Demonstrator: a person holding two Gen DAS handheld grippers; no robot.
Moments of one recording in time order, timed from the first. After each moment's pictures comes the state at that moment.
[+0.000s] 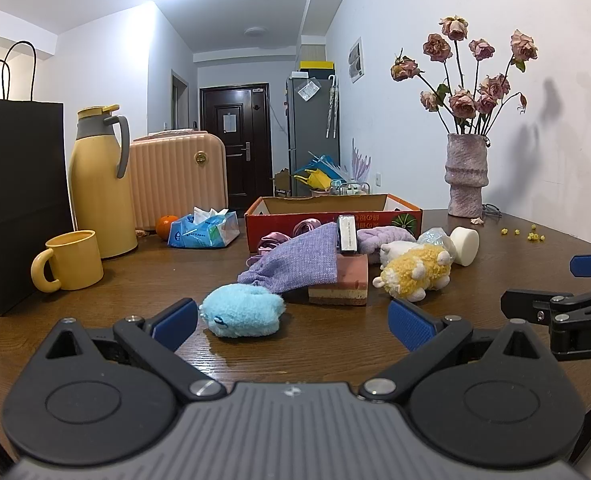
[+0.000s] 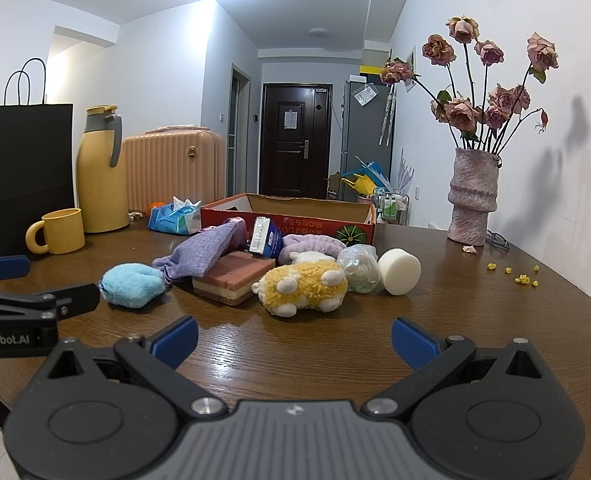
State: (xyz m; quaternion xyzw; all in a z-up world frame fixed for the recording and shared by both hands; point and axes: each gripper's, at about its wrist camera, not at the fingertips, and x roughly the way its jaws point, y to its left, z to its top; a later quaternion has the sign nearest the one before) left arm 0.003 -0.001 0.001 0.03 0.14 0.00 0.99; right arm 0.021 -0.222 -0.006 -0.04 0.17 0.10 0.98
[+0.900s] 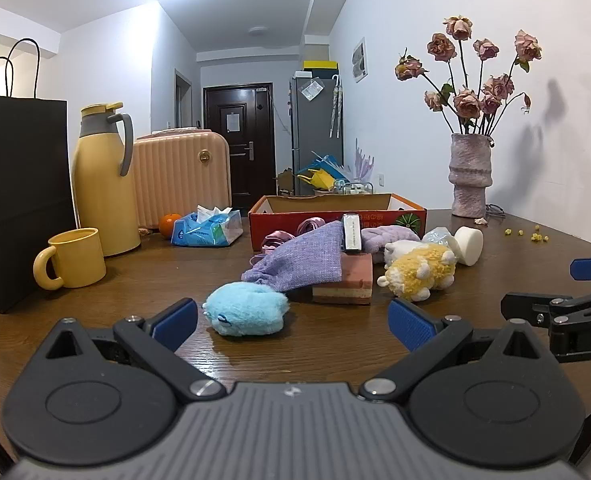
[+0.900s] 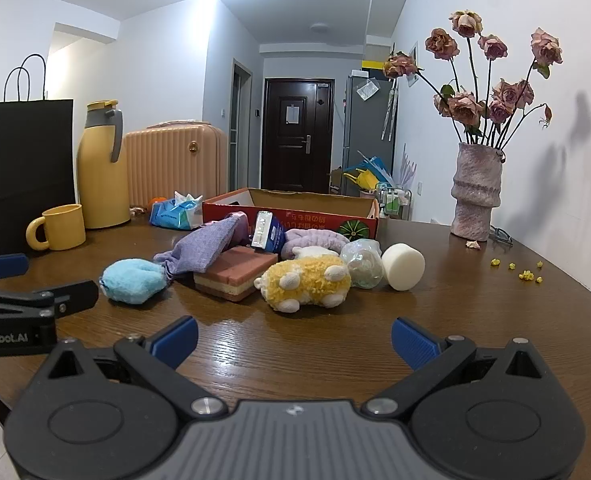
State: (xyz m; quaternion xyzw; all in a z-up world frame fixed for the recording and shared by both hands) left arm 0.004 0.001 -0.001 0.03 0.14 0.00 0.99; right arm 0.027 -0.219 -0.011 -0.04 0.18 0.10 0.98
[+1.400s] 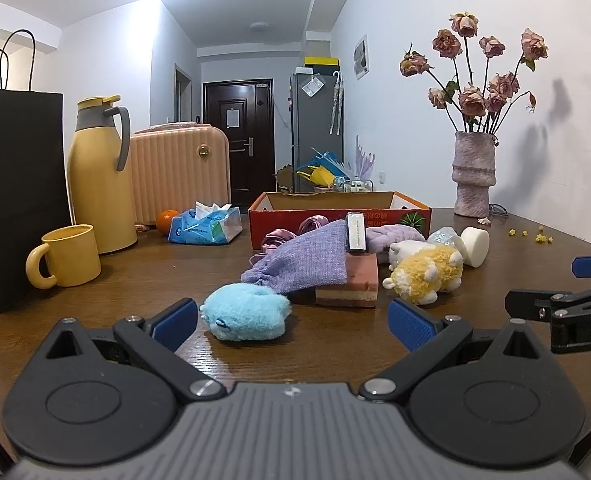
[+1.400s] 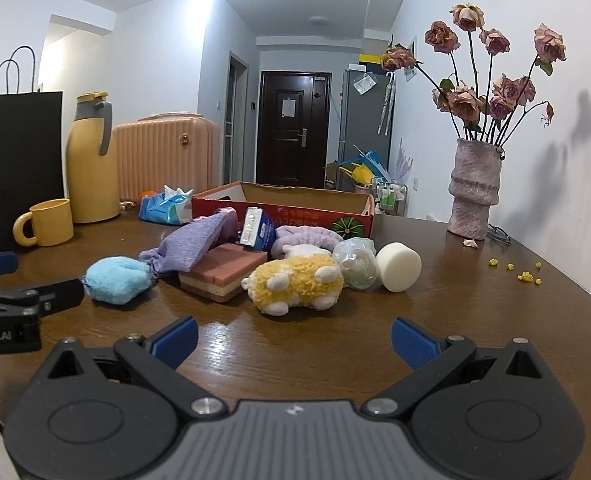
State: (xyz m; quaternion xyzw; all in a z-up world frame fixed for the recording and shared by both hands) left arm 0.019 0.004 -0.004 0.02 0.14 0.00 0.99; right arm 0.047 -0.221 -0.009 -0.05 0.19 0.09 0.98
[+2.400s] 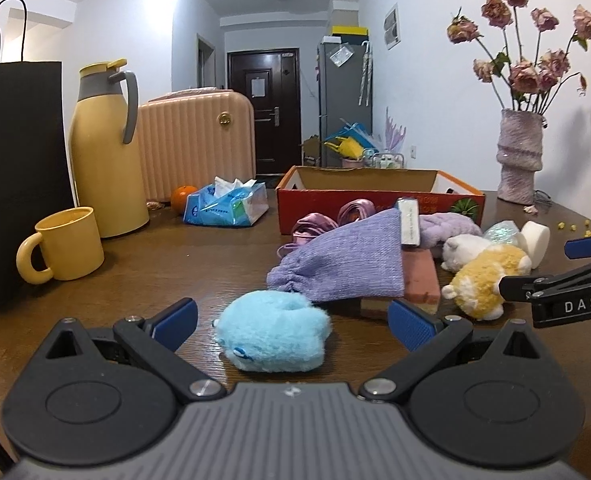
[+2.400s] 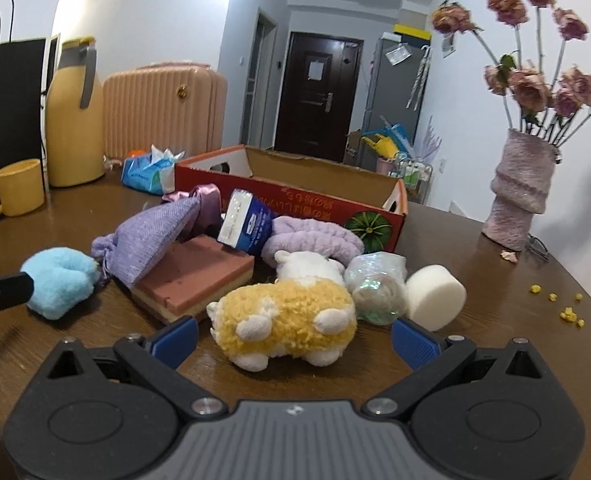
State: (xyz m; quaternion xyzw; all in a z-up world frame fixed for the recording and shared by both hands) left arm 0.102 0.022 -0.010 0.01 0.19 0.04 0.98; right arm 0.175 -0.206 -0.013 -0.10 0.25 0.12 0.96
